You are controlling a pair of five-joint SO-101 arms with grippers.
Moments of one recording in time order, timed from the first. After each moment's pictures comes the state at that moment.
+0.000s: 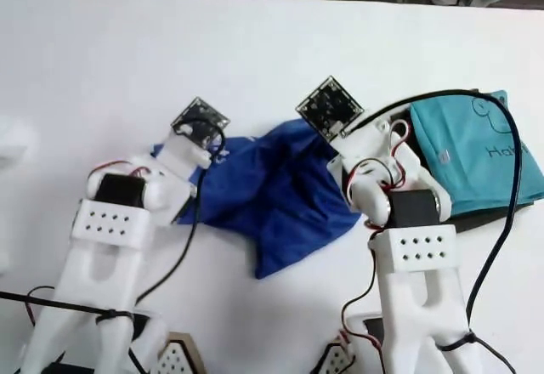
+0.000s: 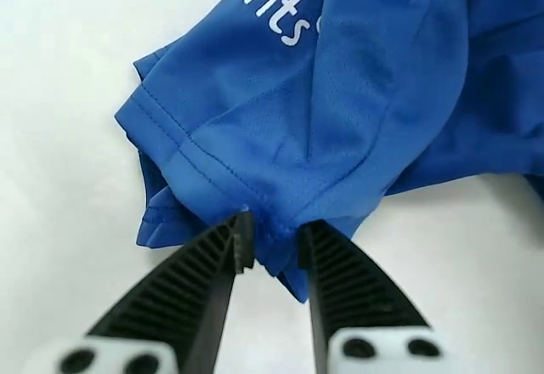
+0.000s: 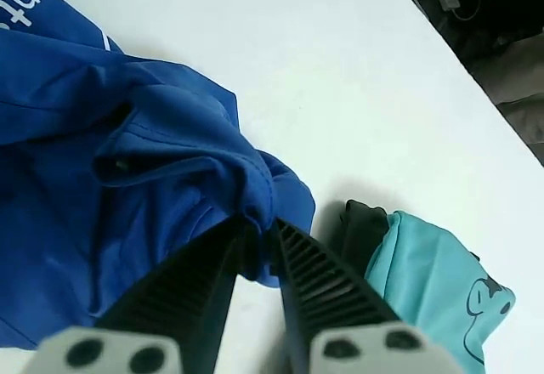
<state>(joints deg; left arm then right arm) 0.3 -36.7 46.7 65.5 -24.3 -9.3 -42.9 41.1 54.2 41.7</state>
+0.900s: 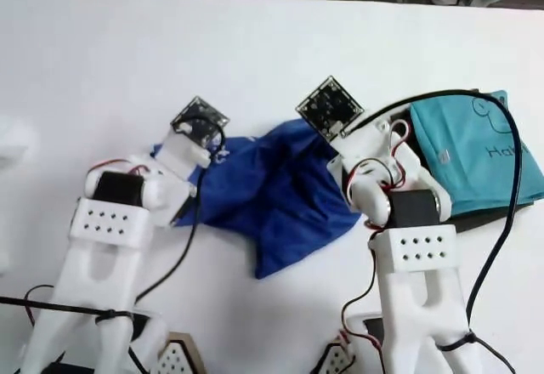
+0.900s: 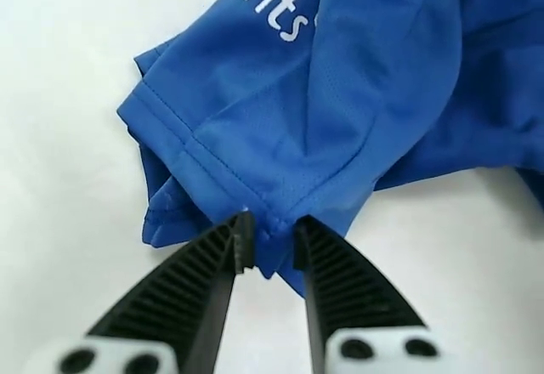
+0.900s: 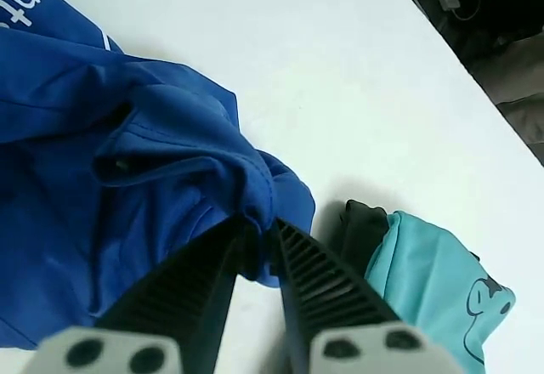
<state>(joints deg) 0.3 -36.7 44.5 68.6 -24.1 -9.3 -42.9 41.1 54.2 41.7</state>
